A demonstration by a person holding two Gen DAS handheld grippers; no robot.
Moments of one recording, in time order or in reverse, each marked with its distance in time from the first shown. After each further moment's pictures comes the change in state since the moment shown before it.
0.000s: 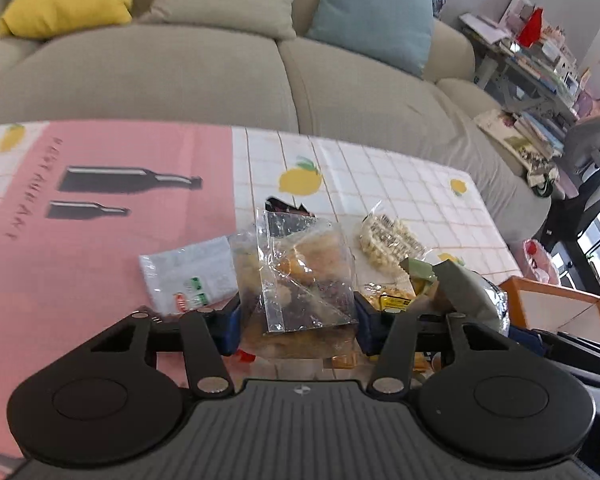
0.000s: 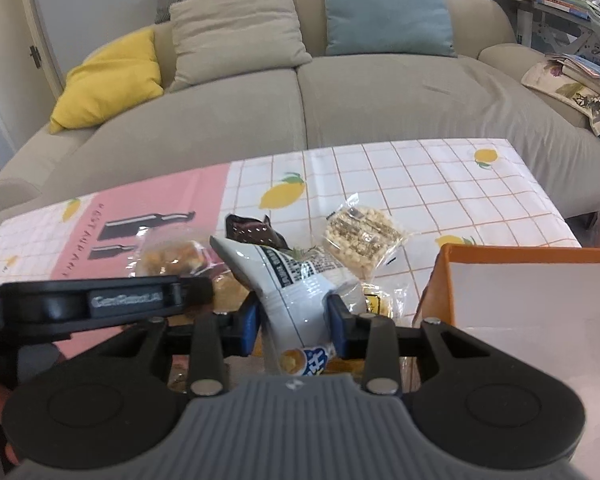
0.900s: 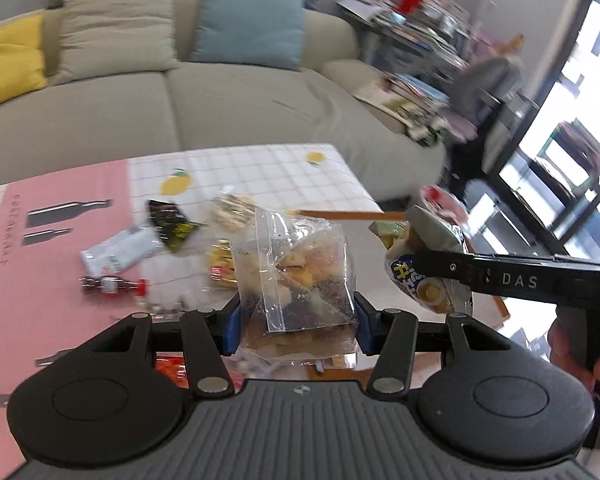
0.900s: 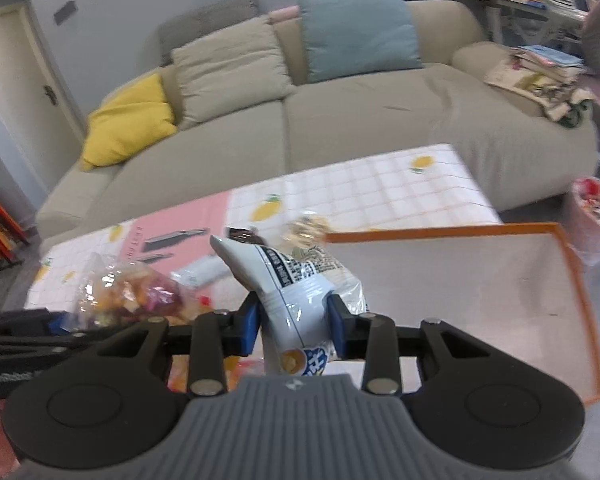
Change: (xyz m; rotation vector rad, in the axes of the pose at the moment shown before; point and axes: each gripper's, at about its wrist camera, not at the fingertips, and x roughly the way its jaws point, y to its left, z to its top) left arm -0.122 -0.122 -0.037 0.251 0.039 -0.167; right arm -0.181 -0.093 -0.011 0.087 -0.009 0.058
